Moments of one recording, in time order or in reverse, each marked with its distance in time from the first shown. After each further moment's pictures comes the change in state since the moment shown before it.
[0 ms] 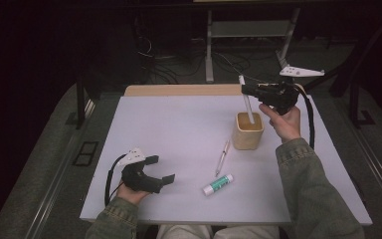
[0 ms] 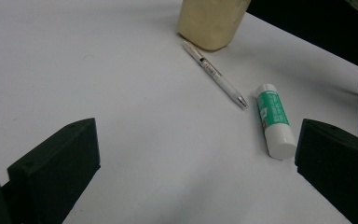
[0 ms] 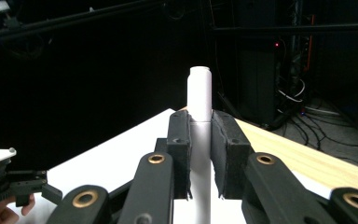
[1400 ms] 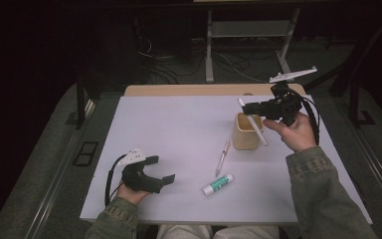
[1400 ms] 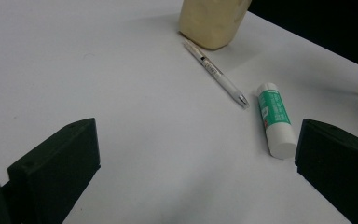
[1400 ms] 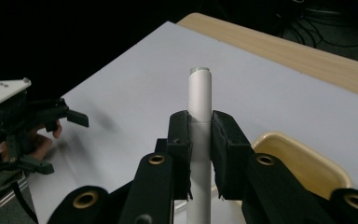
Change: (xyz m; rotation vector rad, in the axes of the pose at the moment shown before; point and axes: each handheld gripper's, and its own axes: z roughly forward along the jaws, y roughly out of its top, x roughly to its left) left arm 0.000 0.000 0.001 0.004 0.005 0.002; right arm 0.047 0.012 -0.015 0.395 -0.089 0.071
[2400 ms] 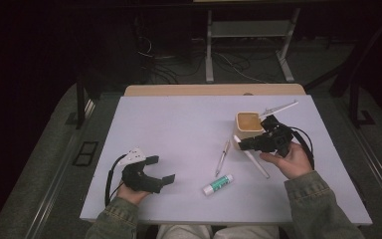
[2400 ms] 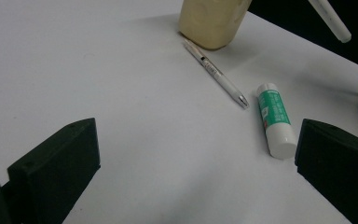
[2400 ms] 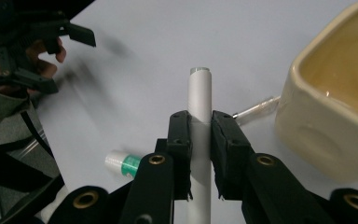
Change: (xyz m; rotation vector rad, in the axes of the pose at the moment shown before) left arm 0.000 0.000 0.000 0.000 0.001 -0.003; right arm 0.016 -0.067 0.027 0.203 0.051 0.020
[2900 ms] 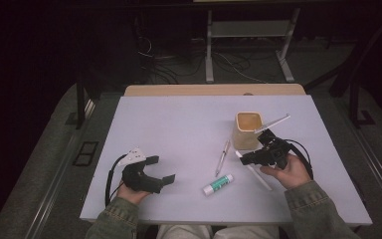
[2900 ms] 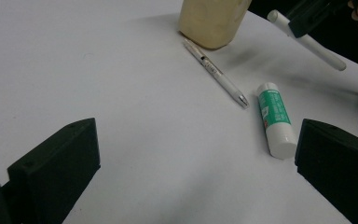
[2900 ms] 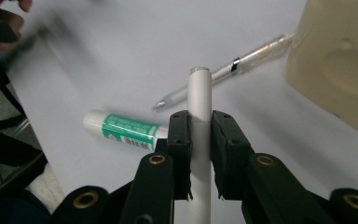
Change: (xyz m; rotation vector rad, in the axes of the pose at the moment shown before) left arm 0.000 0.000 0.001 0.000 0.000 0.000; right arm -0.006 -0.030 0.023 0.121 -0.018 0.028
